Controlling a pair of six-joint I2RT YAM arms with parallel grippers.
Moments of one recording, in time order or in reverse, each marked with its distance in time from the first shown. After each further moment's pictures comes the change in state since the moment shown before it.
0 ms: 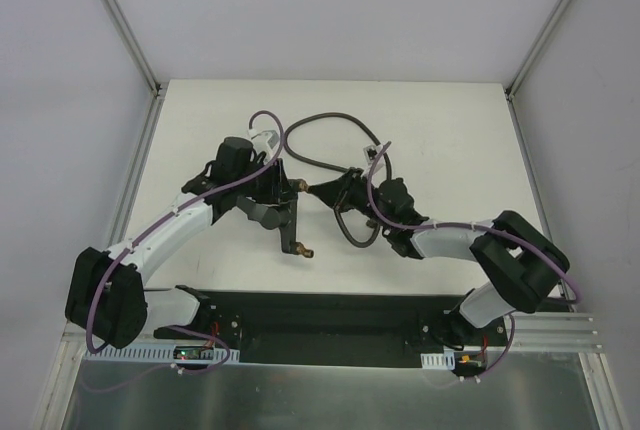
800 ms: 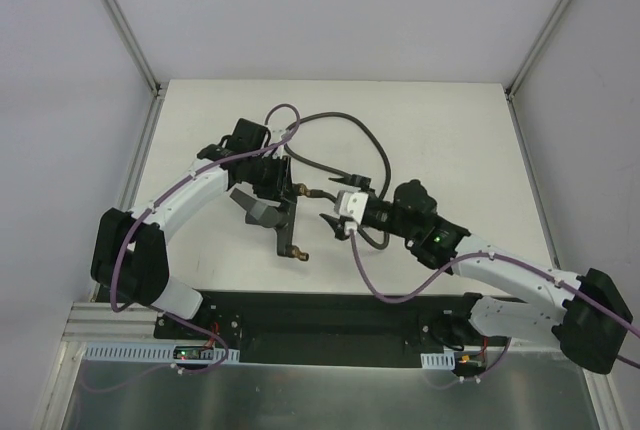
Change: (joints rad) left arm 0.014 0.214 0.259 -0.332 0.045 0.087; right arm 0.080 -0.462 0.044 -0.532 -0.149 -1.353
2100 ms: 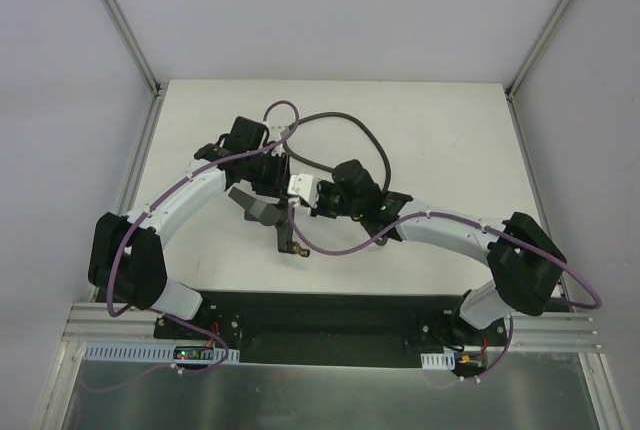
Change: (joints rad) left arm 0.001 0.003 0.029 -0.038 -0.013 0.032; right arm 0.111 0.467 0.359 -0.364 0.180 -0.171
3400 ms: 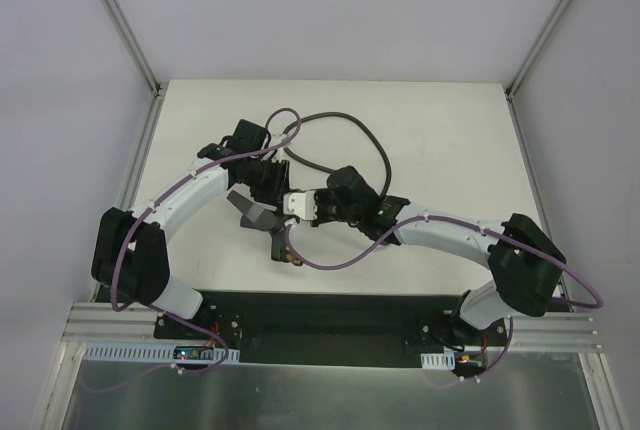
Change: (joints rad) left arm 0.000 0.020 -0.010 -0.056 0.005 0.005; right arm 0.003 -0.010 -0.018 -0.018 0.063 -0.213
